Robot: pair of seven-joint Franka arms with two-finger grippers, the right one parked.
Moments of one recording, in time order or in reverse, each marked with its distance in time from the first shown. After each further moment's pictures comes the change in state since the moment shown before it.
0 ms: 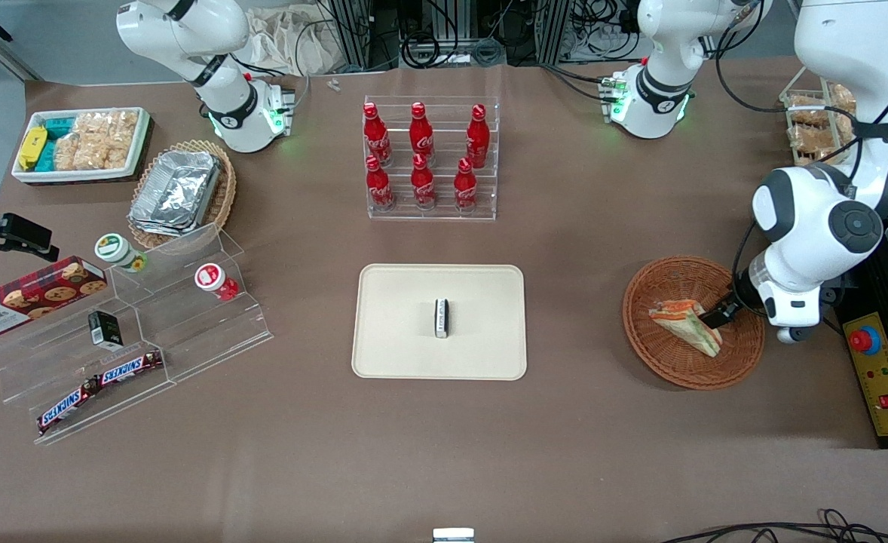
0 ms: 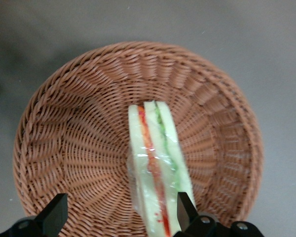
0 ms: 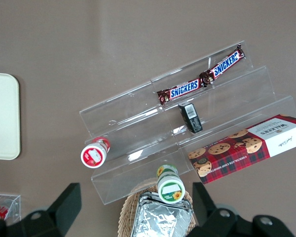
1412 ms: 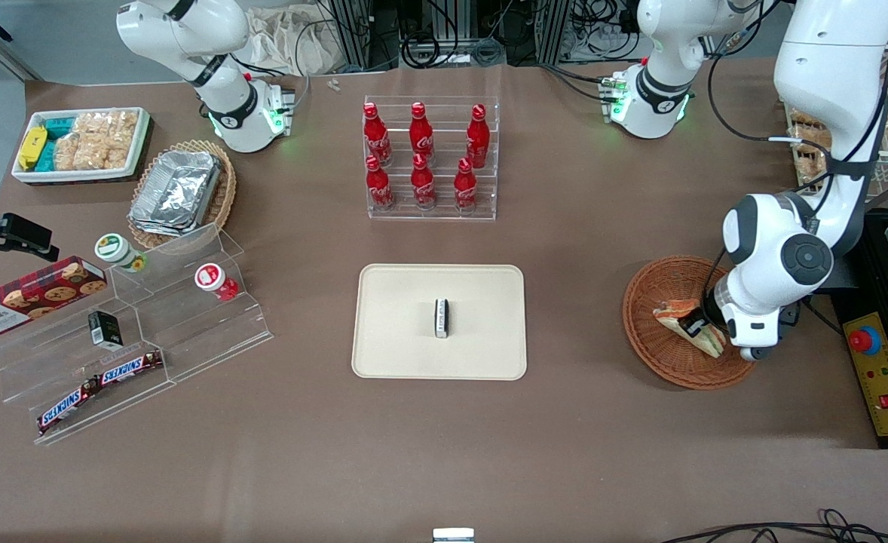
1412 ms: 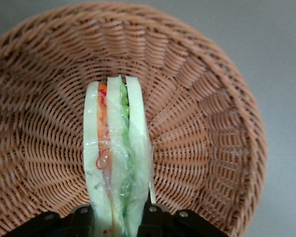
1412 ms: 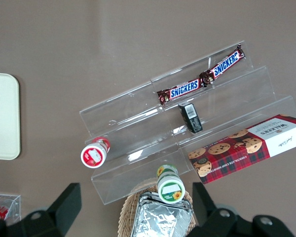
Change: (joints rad) arm -0.031 0.127 -0.034 0.079 0.066 -0.007 -0.076
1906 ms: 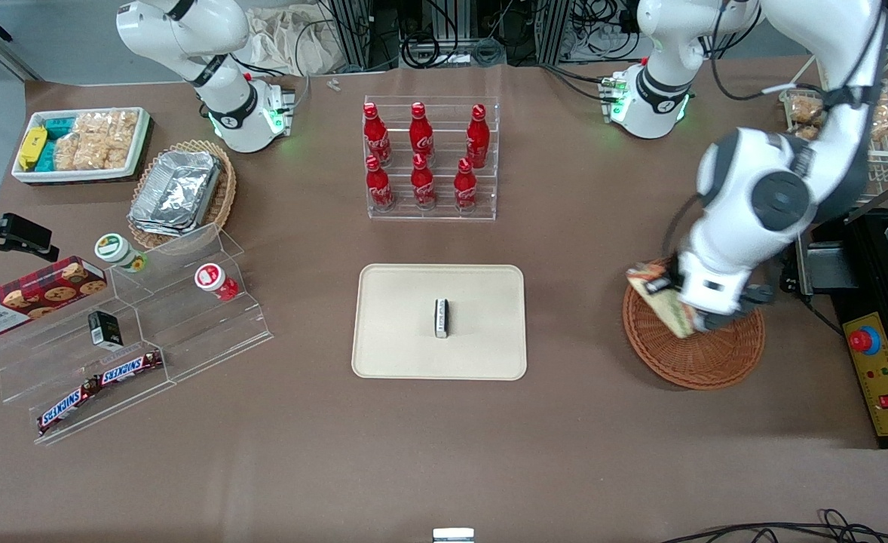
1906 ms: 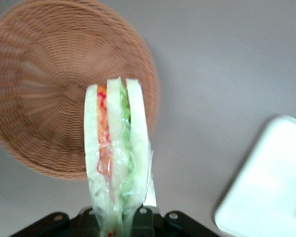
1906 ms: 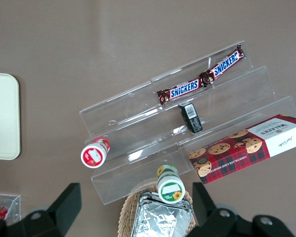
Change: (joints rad) arm -0.010 -0.203 -0.271 0.097 0.000 -0.341 0.129
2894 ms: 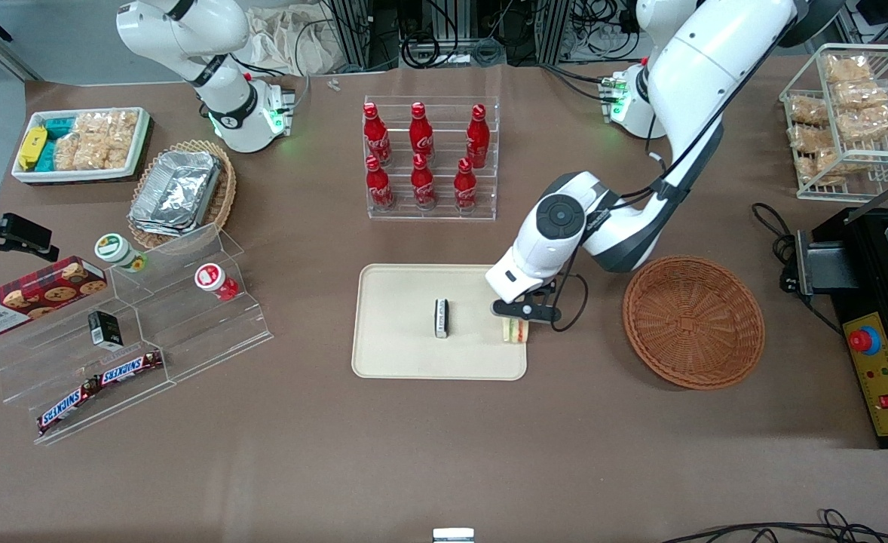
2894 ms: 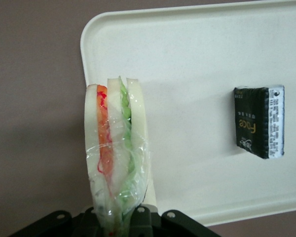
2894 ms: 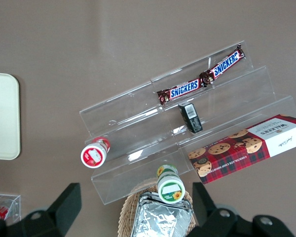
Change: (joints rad) arm -0.185 0.431 -0.161 0.119 0.275 0.327 0.008
